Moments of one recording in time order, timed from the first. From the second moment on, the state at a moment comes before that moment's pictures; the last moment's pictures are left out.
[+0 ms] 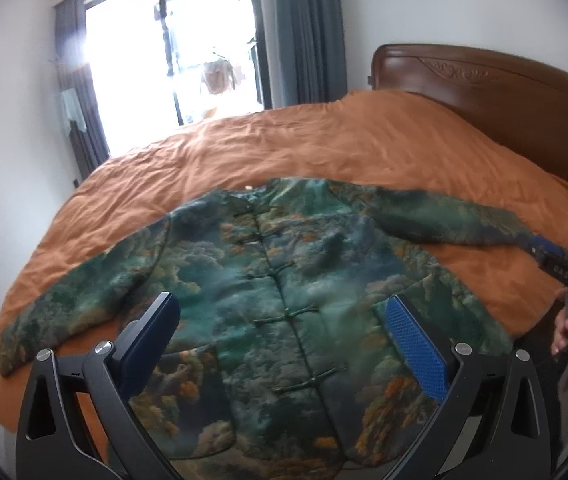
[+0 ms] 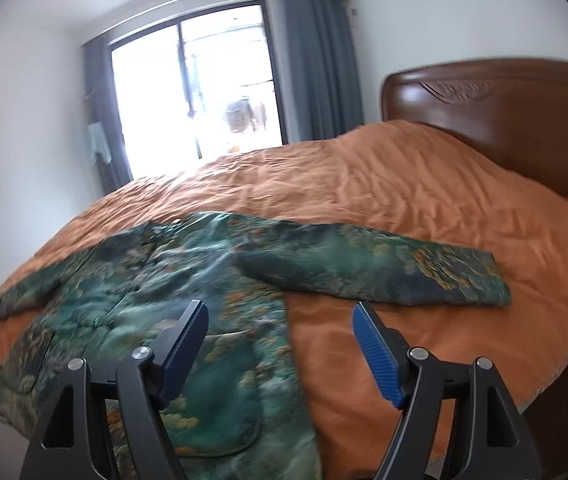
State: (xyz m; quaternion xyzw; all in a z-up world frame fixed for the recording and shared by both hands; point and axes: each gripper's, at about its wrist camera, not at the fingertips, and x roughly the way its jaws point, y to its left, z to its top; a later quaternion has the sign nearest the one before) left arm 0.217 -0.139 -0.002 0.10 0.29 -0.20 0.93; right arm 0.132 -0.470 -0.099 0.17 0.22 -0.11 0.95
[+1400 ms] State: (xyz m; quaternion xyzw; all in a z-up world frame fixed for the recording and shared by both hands) left arm 0.351 -0.308 0.036 0.02 0.38 -0.43 0.82; right arm 0.238 -0.445 -0.073 0.09 0.14 -0.07 0.98
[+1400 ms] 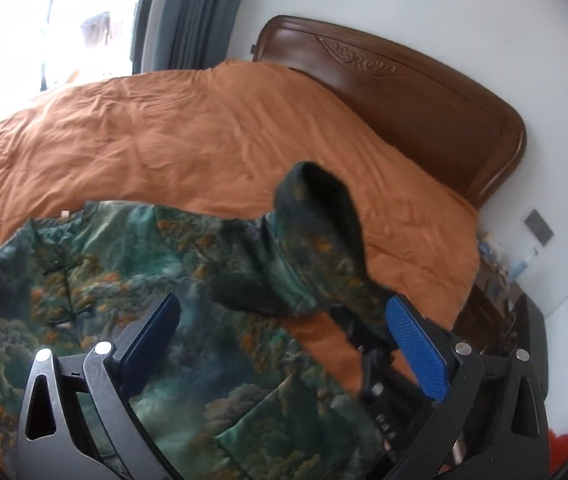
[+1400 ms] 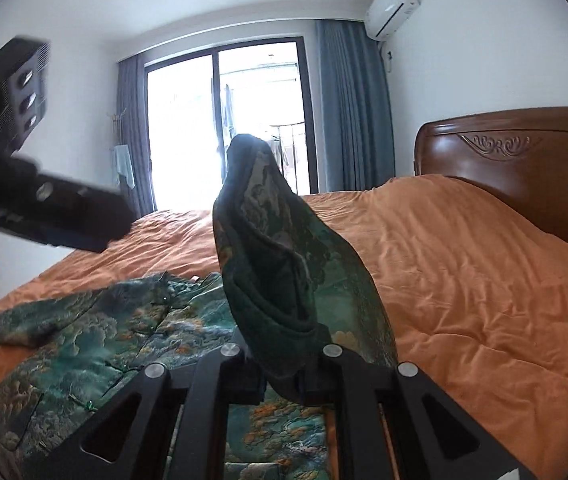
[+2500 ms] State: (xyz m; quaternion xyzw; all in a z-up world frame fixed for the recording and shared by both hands) left arm 0.522 -0.221 -0.121 0.02 0.50 -0.23 0.84; right arm 0.420 -0.532 -0.132 0.16 0.32 0.06 0.93
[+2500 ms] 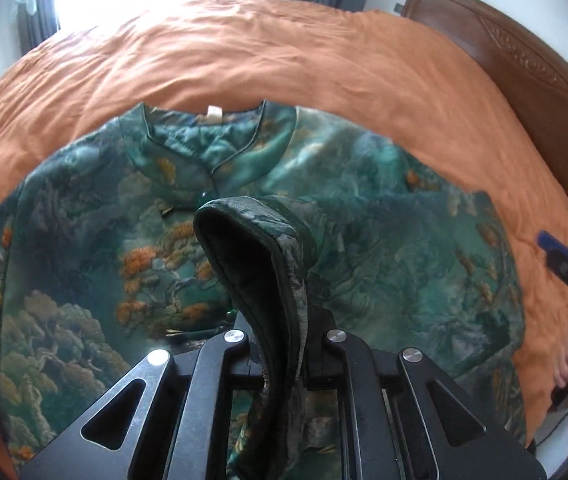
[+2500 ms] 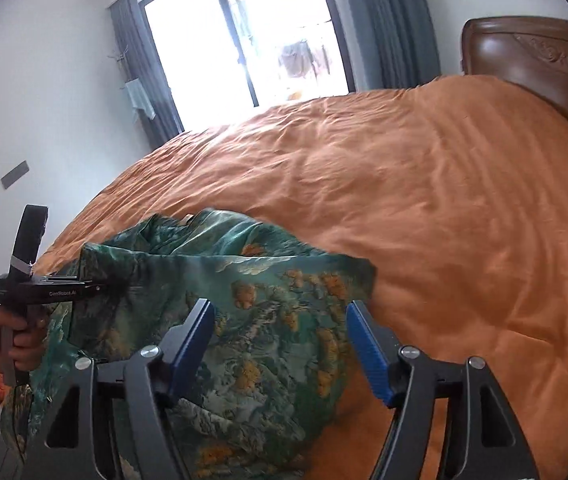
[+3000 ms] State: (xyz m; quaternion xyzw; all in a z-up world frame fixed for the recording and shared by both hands) left arm 0.506 -0.187 -0.141 0.03 0.50 -0.20 0.84; right arm 0.476 -0.490 -0.208 0.14 0.43 0.06 0.89
